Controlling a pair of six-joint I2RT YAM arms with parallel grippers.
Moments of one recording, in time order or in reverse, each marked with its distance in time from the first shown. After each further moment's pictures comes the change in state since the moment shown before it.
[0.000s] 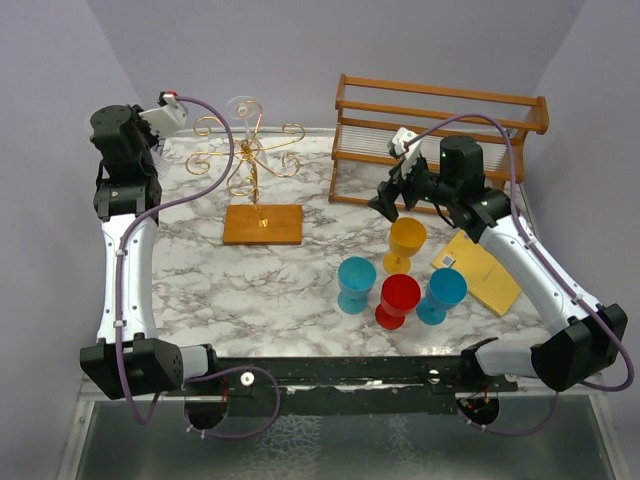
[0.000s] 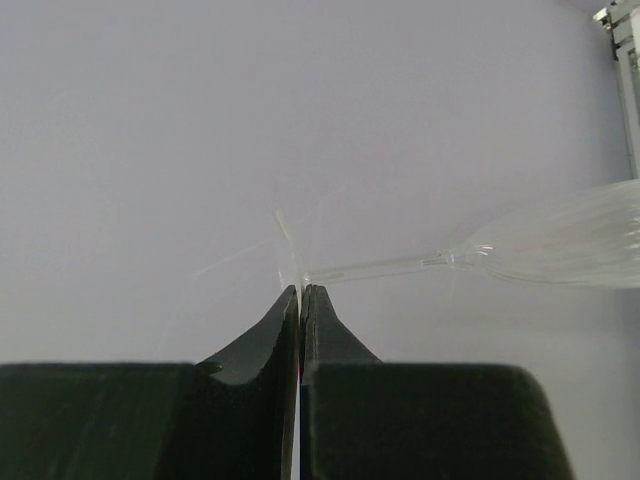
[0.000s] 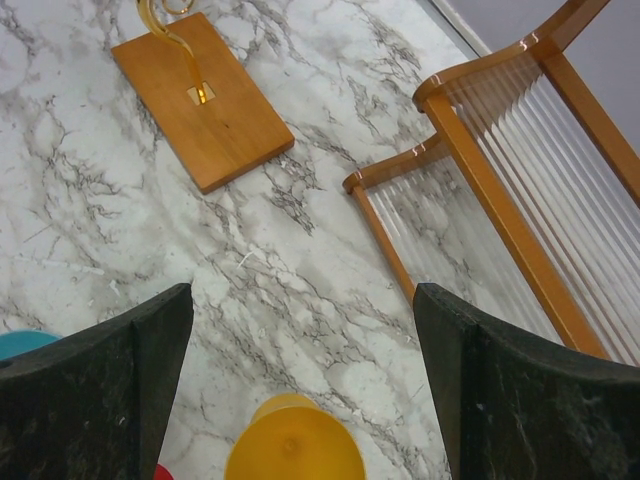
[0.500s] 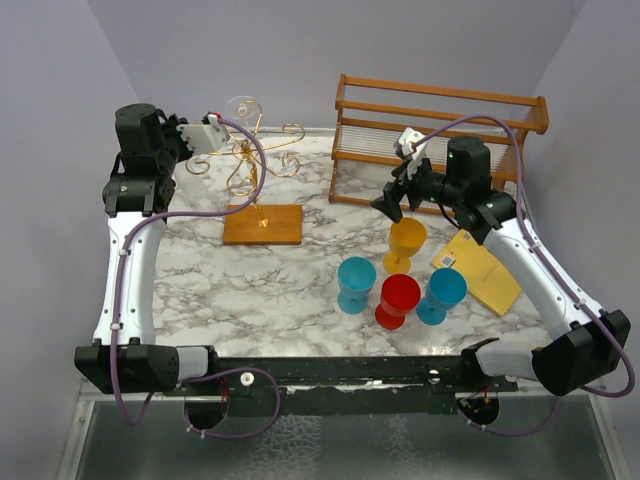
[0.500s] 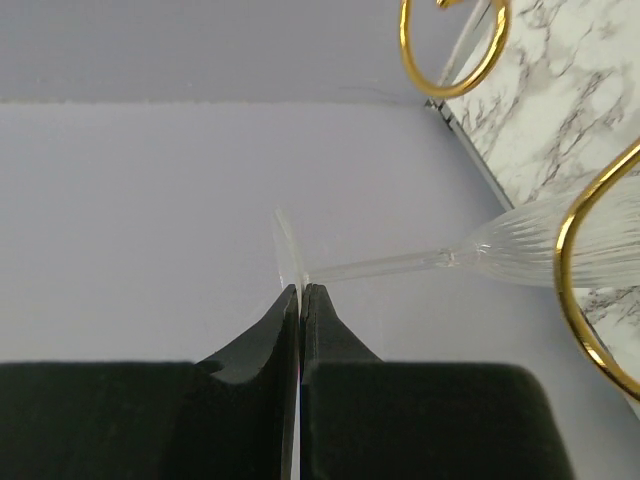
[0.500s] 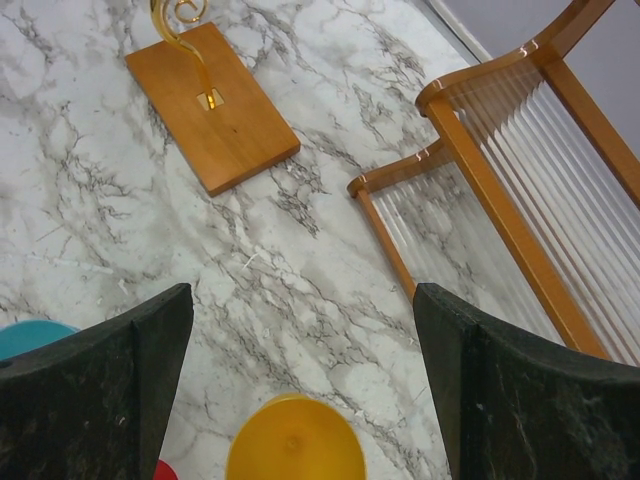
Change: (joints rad) left arm -0.116 0.011 0.064 -0.264 0.224 0.127; right arm -0.045 -0.024 -0.021 0.009 -0.057 0.004
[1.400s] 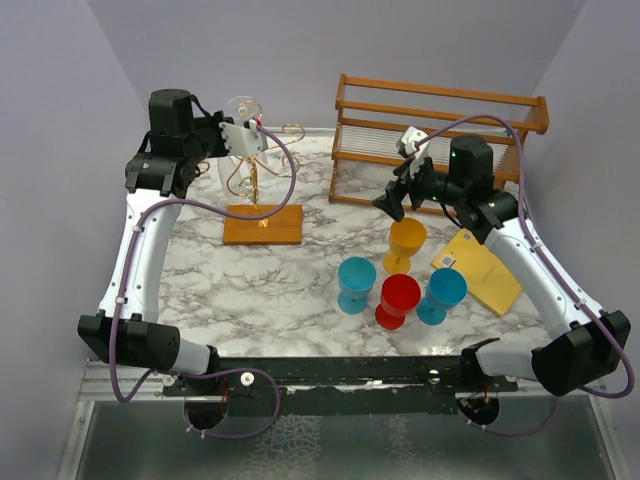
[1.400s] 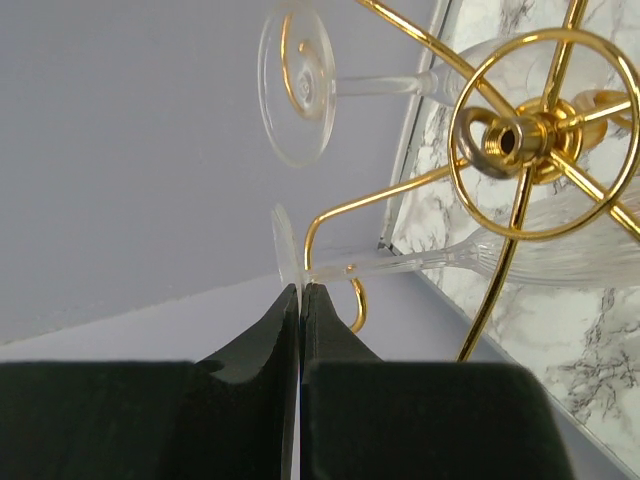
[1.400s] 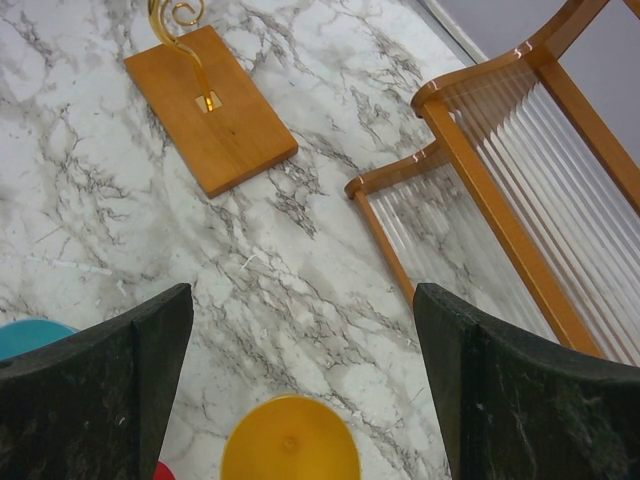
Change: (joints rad) left arm -0.150 0.123 0.162 -0.148 0.248 0.091; right arm -0.019 -0.002 -0.002 0.006 -0.022 -0.001
